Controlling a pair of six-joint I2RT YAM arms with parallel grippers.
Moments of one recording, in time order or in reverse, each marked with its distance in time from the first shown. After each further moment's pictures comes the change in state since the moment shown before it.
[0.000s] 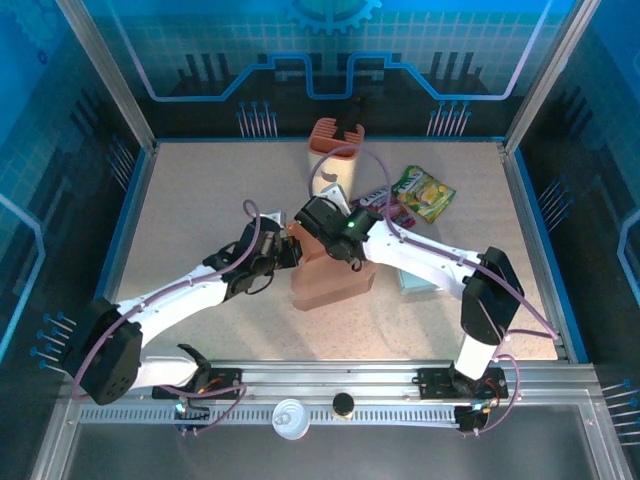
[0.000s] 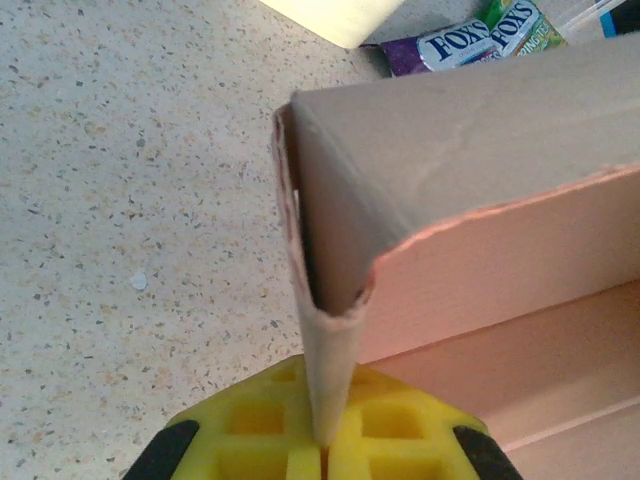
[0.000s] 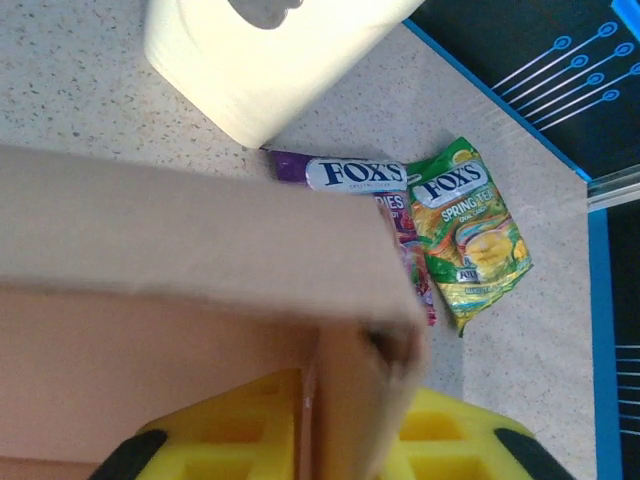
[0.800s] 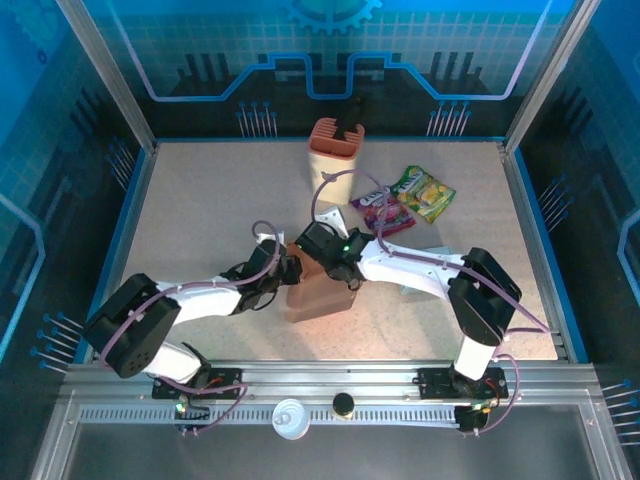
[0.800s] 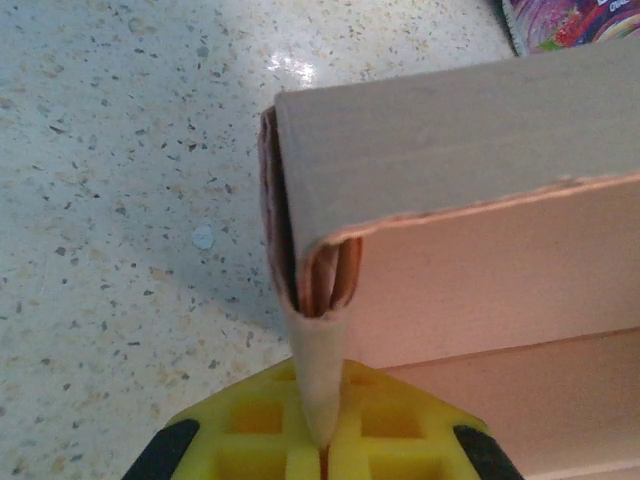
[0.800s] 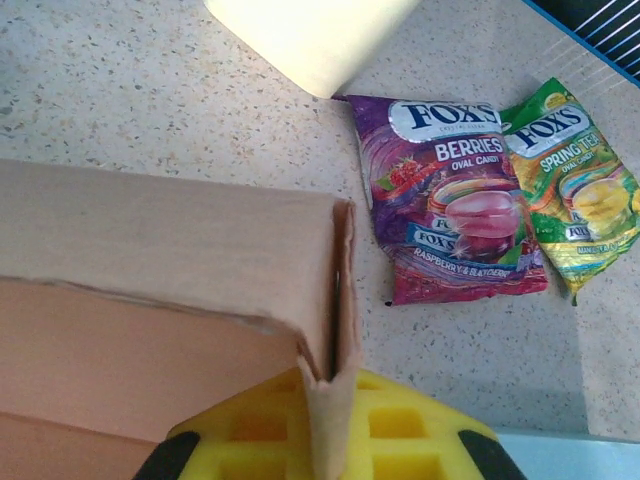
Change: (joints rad) left arm -0.026 0.190 -0.212 0.372 -0.087 0.014; right arm 0.044 0.018 -0.226 0.214 -0.039 0.110
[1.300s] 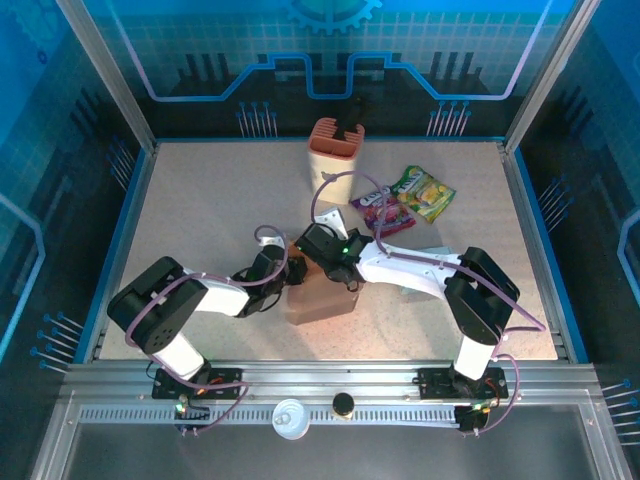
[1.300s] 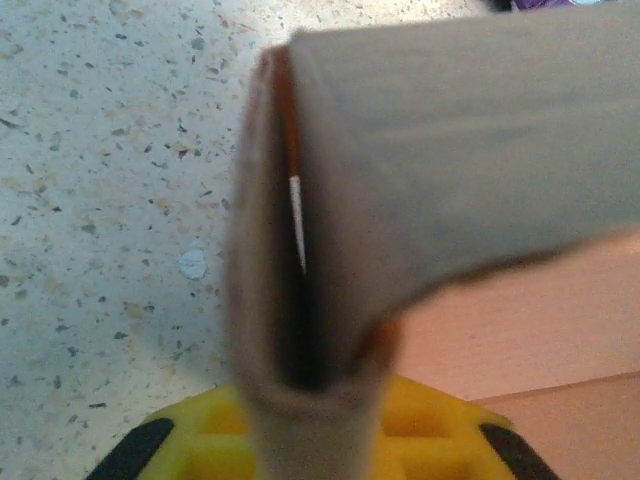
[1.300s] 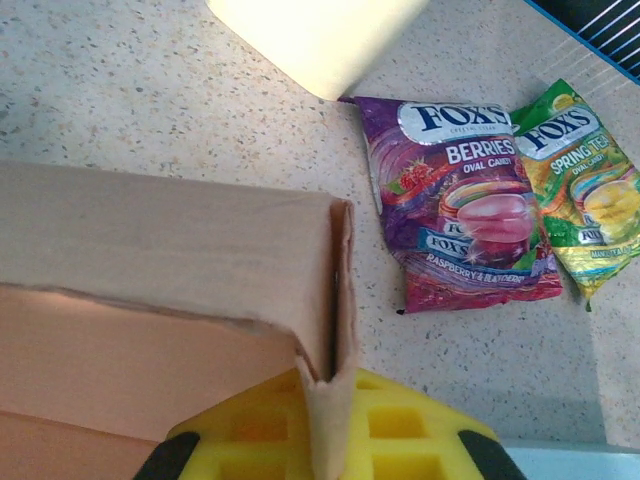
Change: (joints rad) left arm 0.004 0.153 -0.048 0.272 -0.012 -0.026; right arm 0.002 0.005 -0.019 0.049 0.012 -0.001
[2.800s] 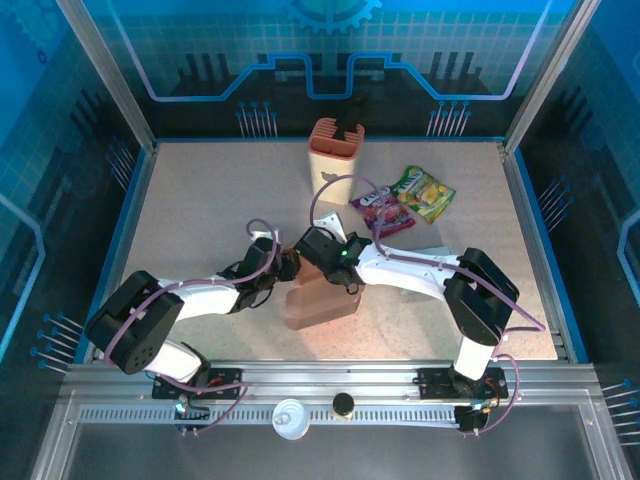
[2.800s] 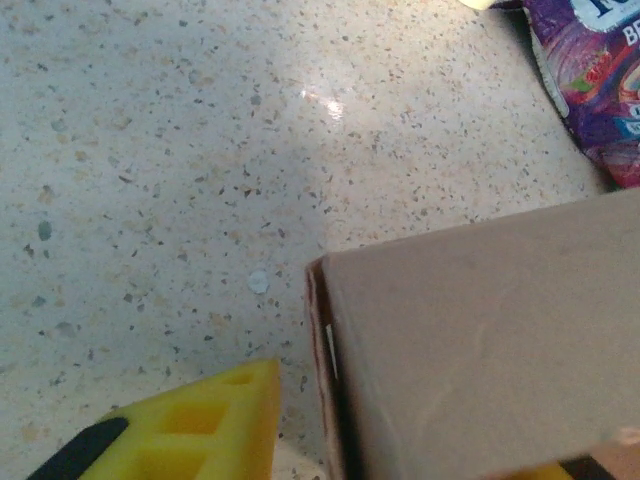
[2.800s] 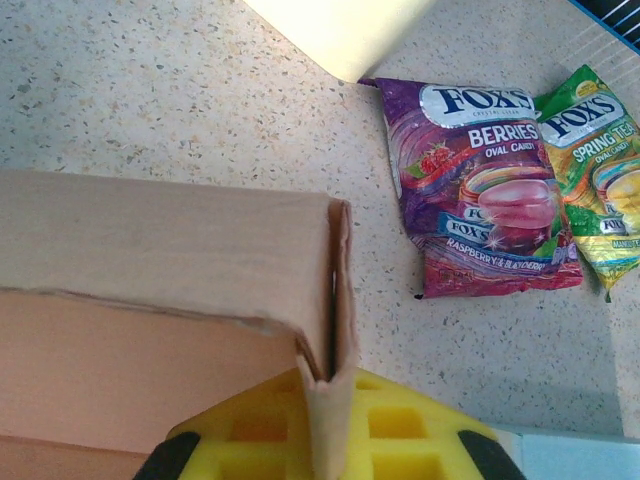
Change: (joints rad) left arm 0.051 -0.150 0.037 -0.241 0.002 0.067; right arm 0.013 0.000 -0.008 -0.017 -0.023 0.019
